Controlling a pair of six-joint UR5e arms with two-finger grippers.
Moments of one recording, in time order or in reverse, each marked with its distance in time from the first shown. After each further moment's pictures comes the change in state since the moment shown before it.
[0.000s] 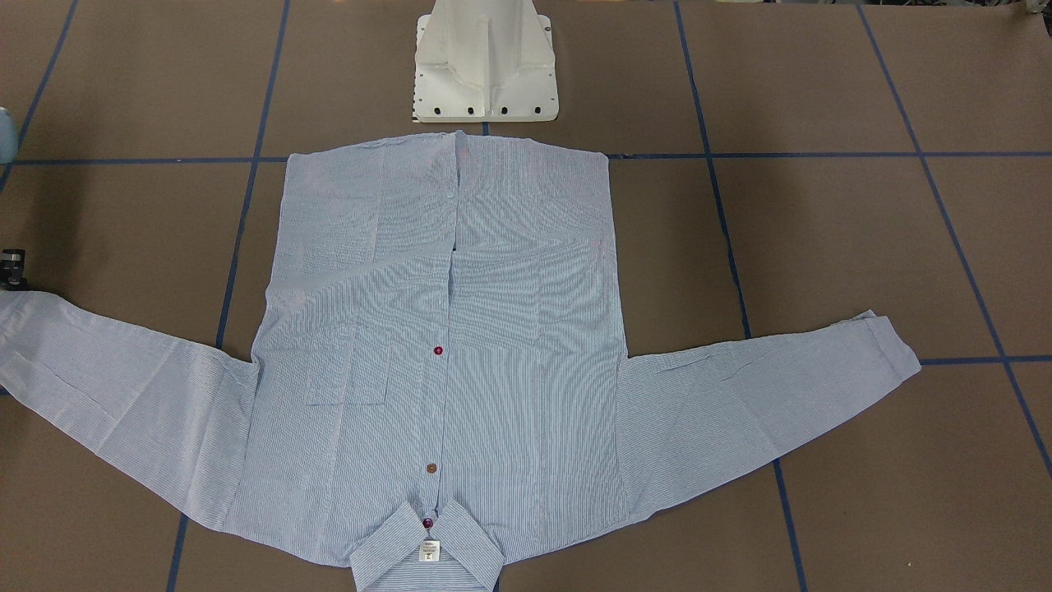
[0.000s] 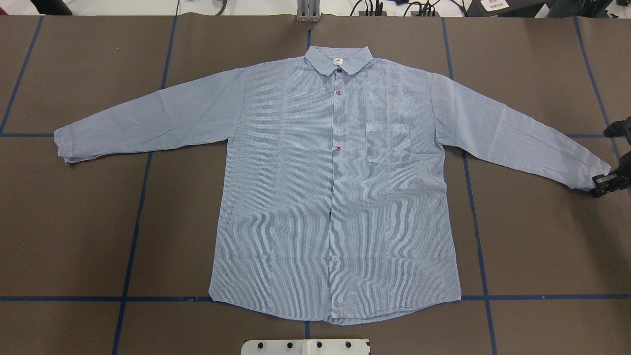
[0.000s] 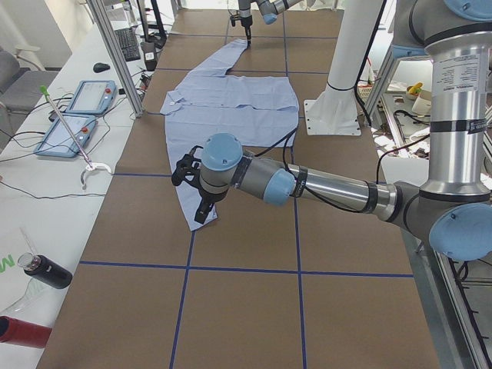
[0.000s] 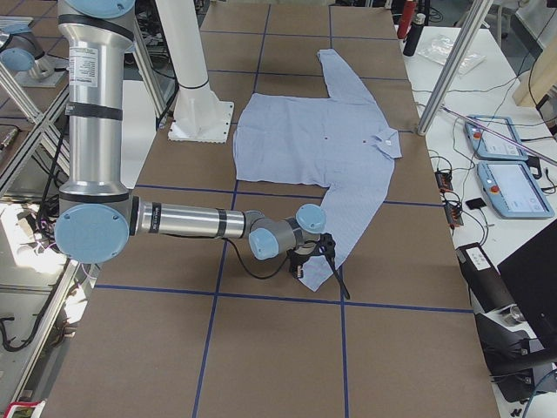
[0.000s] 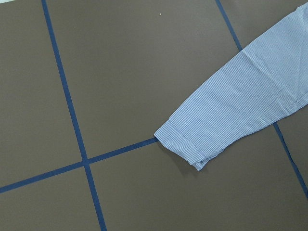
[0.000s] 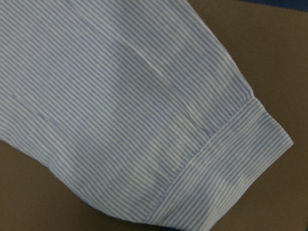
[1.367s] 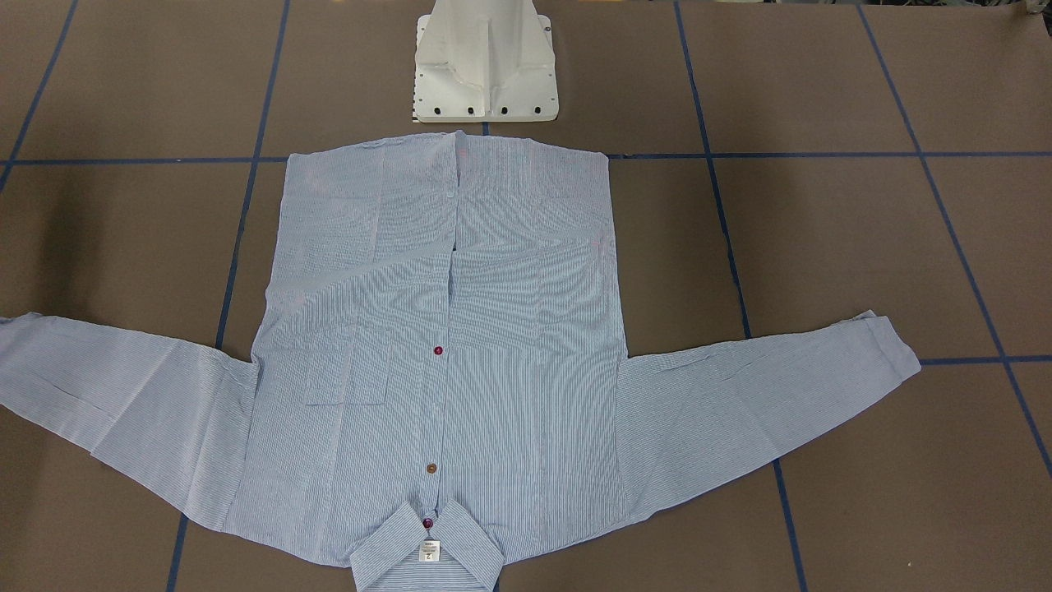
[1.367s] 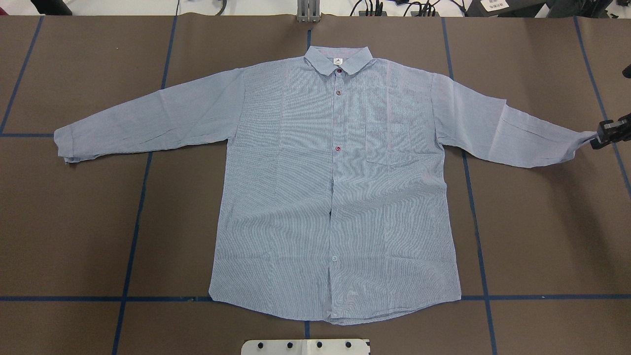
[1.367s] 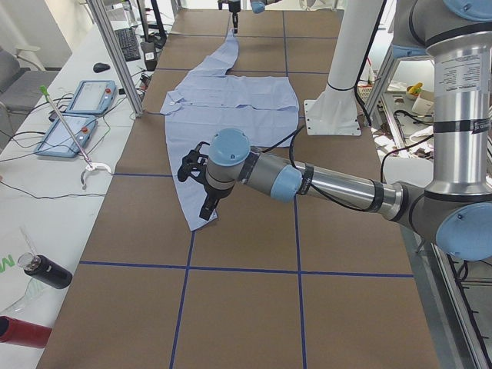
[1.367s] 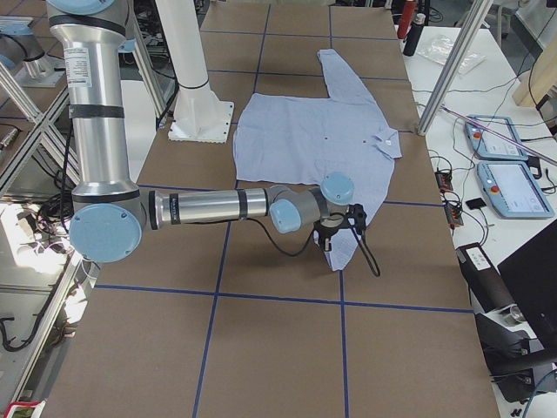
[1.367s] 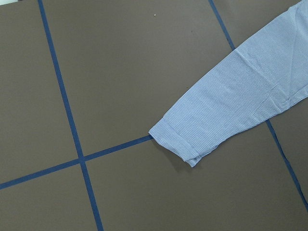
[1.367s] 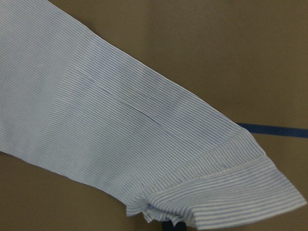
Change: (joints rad) left arm 0.000 0.030 -0.050 0.010 0.000 -0.002; right arm 0.149 0.137 0.148 -0.202 0.099 0.005
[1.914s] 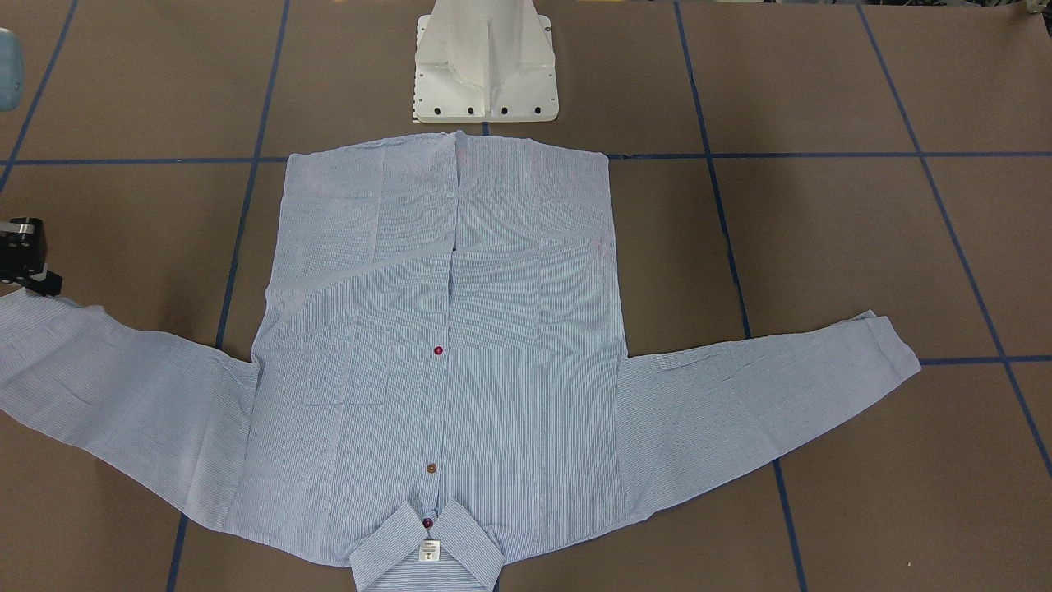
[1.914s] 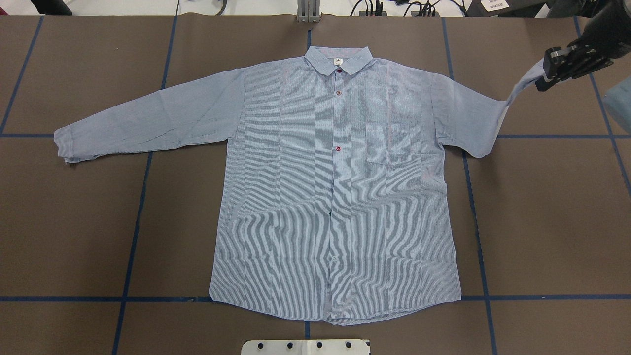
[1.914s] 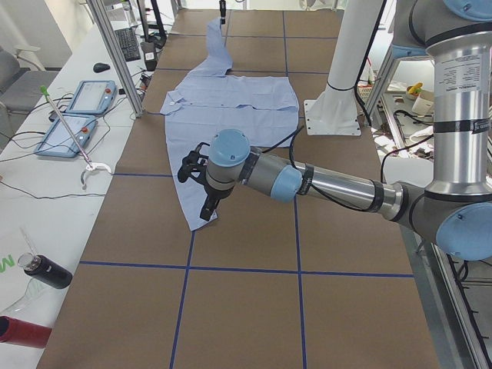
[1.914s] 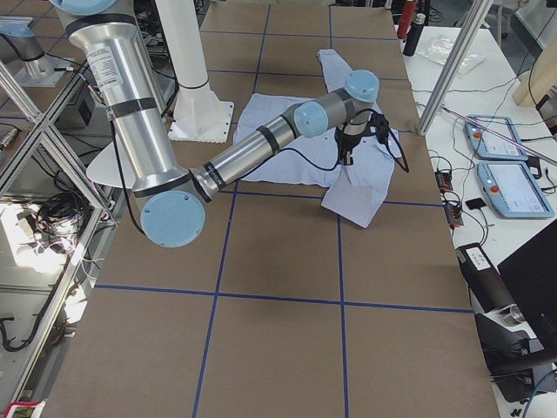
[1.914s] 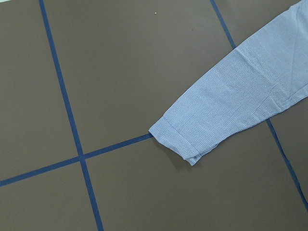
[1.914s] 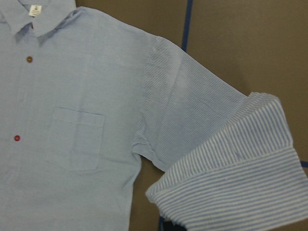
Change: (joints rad) left arm 0.000 0.000 0.004 0.003 0.000 -0.001; right arm -0.055 0.308 0.221 -0.392 0.052 0.086
